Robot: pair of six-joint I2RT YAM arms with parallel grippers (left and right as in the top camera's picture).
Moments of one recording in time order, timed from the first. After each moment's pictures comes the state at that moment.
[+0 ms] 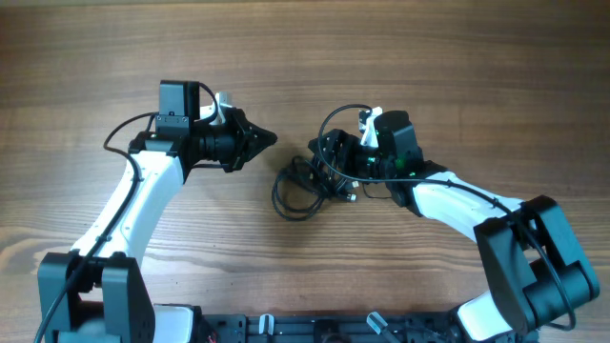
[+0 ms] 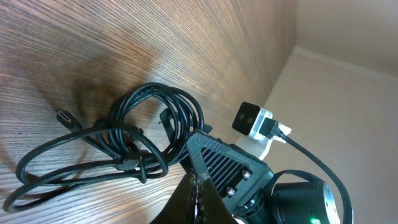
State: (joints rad) left arm -0.09 1.55 0.99 -0.44 0.82 -0.94; right arm 0.41 1.70 0.73 0.26 -0.51 0.88
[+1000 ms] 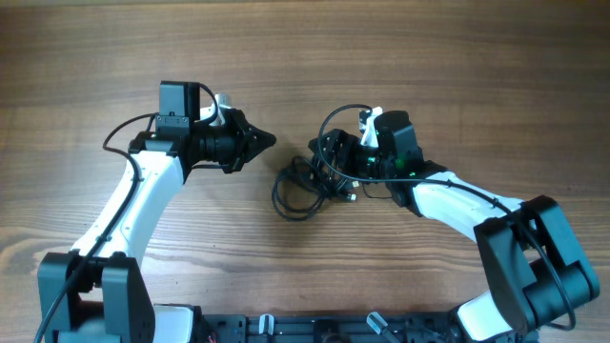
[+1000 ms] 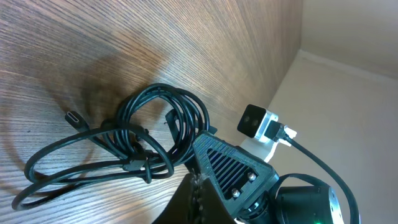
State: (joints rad) left arm -0.09 1.55 0.99 -0.45 0.81 -0.94; right arm 0.41 1.70 0.73 0.26 -0.50 0.88
